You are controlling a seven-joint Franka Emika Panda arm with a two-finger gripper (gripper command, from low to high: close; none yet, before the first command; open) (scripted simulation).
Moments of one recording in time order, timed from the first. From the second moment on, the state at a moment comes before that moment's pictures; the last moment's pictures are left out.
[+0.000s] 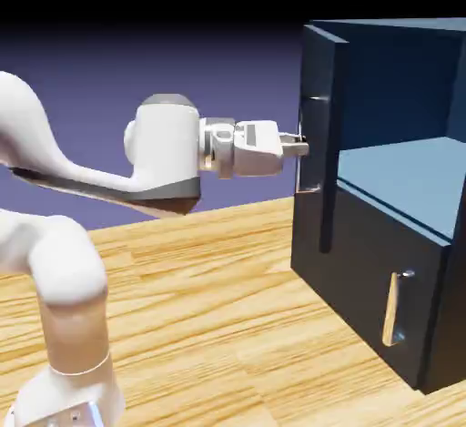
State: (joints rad) arm 0.03 -1.07 -0.25 -2.82 -2.18 2.69 2.79
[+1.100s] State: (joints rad) arm 0.16 -1.44 0.72 -2.89 -0.84 1.88 2.29
